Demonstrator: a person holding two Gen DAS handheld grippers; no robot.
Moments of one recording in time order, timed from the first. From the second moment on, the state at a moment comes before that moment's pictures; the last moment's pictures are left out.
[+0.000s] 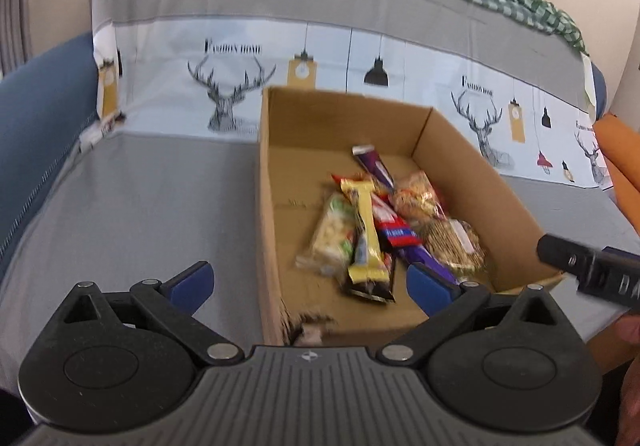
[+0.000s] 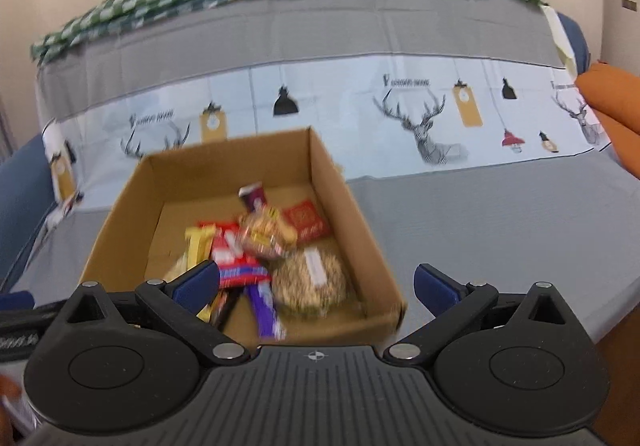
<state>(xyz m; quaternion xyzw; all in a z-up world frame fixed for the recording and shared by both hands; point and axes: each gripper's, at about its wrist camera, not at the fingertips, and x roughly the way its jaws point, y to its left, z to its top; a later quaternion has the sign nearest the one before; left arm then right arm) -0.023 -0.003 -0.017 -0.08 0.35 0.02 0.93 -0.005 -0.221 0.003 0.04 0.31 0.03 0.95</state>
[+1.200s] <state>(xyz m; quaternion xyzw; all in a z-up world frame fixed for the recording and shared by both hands) -0.019 -0.011 -0.026 -0.06 0.37 0.03 0.93 -0.008 -0.197 -0.005 -0.03 0.30 0.05 0.95</state>
